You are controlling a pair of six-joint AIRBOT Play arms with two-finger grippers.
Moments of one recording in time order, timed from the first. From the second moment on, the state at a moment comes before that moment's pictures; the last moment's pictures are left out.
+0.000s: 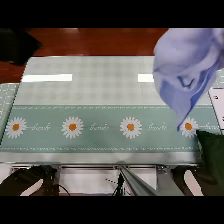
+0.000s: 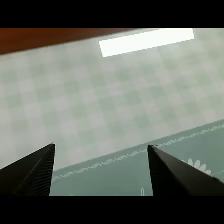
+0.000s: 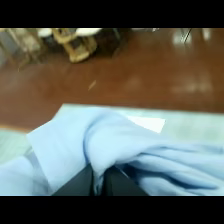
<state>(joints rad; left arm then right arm) -0.40 -0.91 1.65 1.54 -1.37 -1.70 -0.28 -0.70 1.34 -0.58 1.26 1.30</state>
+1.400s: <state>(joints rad) -0.41 -0.90 0.72 1.19 -1.24 -1.57 0.44 -1.03 1.05 -1.30 0.93 1.58</state>
